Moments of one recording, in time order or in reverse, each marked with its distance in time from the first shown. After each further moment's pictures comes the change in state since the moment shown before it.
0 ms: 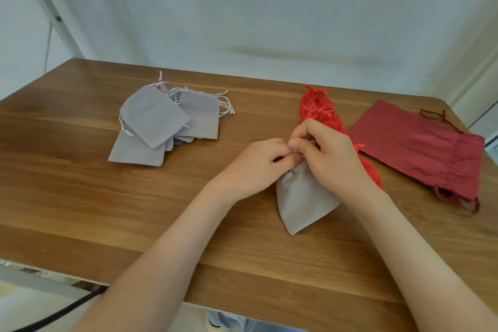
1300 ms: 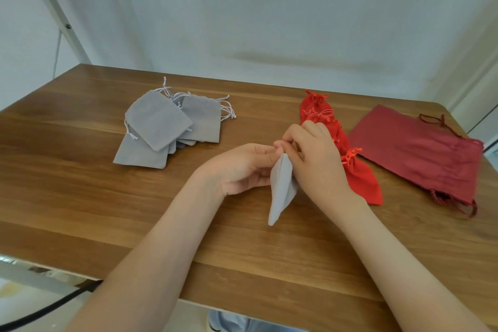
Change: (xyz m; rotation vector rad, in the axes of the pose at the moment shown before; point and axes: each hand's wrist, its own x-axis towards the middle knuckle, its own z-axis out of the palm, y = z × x) left_hand -0.001 -0.010 -0.018 -0.890 -0.271 -0.344; right_hand 0.004 0.011 0.024 -0.330 0.202 -0.216
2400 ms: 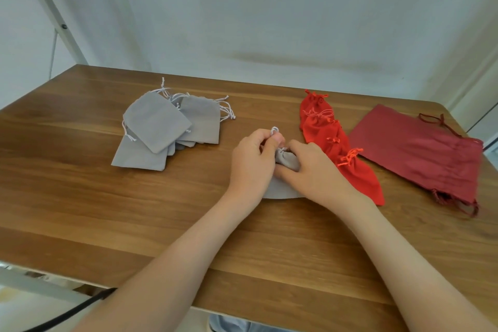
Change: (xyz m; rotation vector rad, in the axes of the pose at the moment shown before) left_hand 0.018 -0.020 0.025 0.567 0.837 0.523; right_hand -0.003 0.010 0.003 0.084 -0.398 0.223
